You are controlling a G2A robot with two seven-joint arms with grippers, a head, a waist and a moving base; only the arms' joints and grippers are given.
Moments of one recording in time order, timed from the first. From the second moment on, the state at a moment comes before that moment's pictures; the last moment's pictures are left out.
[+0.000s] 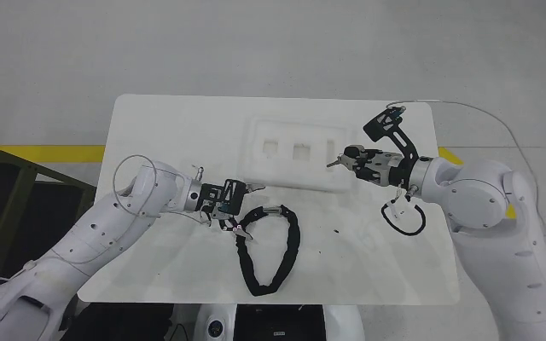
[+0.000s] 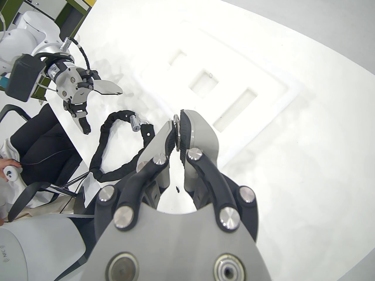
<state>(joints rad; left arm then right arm) 0.73 -0.83 -0.64 -1.42 1.63 -1.01 0.57 -1.06 -0.98 1.36 -1.94 -0.48 -0.19 1.09</state>
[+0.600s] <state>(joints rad) 0.75 -0.83 -0.63 -1.42 1.63 -1.01 0.54 -1.06 -0.98 1.36 -1.94 -0.48 -0.19 1.09</state>
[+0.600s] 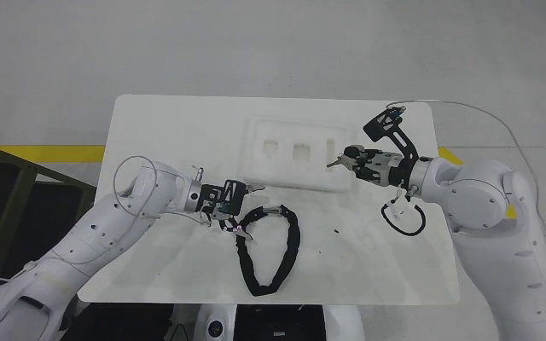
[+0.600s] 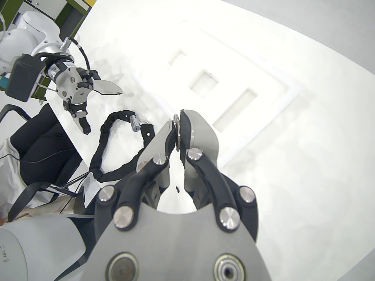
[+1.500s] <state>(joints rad) 0.73 -0.91 -0.58 -1.43 1.45 -0.97 0.14 -1.06 -0.98 1.36 -1.94 -0.48 -0.19 1.09</state>
